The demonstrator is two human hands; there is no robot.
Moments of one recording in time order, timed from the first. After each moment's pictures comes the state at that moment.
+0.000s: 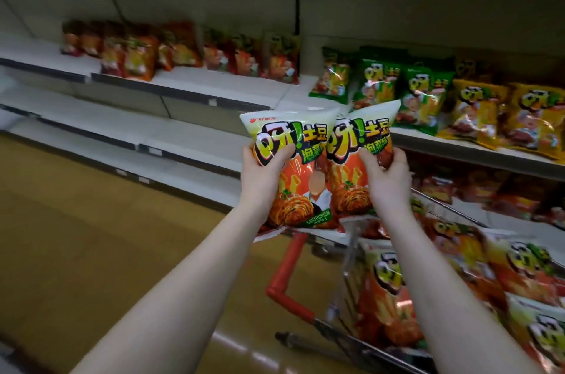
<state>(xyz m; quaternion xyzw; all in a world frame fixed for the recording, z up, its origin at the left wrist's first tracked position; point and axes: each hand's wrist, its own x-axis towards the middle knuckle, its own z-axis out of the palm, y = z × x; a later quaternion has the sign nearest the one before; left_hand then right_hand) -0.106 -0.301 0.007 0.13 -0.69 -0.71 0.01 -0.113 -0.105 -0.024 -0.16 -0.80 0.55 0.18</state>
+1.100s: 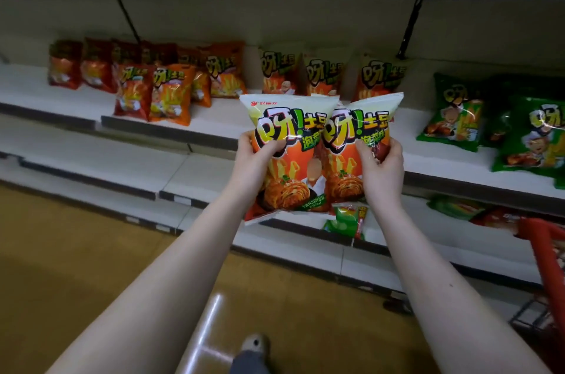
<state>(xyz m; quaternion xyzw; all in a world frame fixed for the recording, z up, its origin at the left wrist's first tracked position) -0.460 -0.620 0.006 0.06 -0.69 -0.72 -0.06 -0.447 -0.419 -0.042 -0.20 -0.76 0.58 0.22</state>
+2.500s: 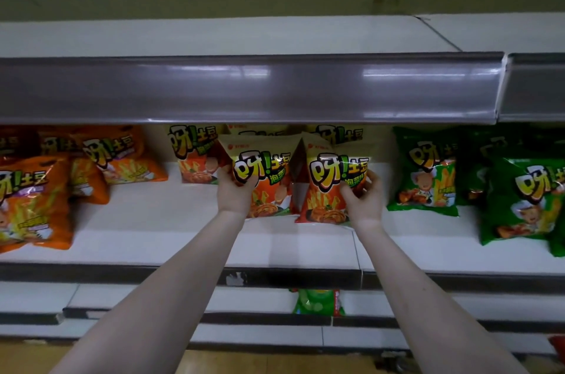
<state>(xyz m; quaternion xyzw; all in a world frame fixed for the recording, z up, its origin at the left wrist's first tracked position) -0.749 -0.493 -0.065 0.07 -0.80 -0.60 0.00 -0.665 -0.295 -0.093 -0.33 -0.70 0.60 0.22</state>
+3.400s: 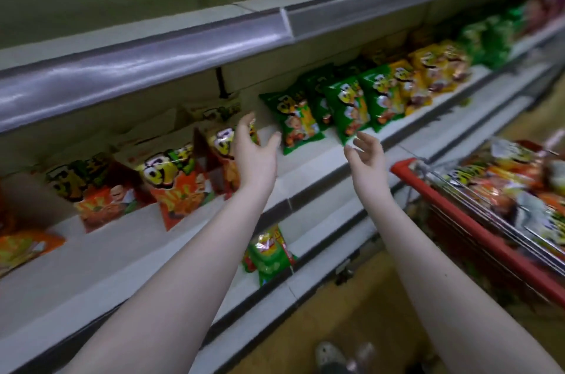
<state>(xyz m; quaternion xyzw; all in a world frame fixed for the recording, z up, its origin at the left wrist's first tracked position) -0.598 -0.422 0.016 -0.28 -0.71 -0.64 -0.10 -0.449 -0.333 -0.022 -0.43 -0.62 0.48 0.45</state>
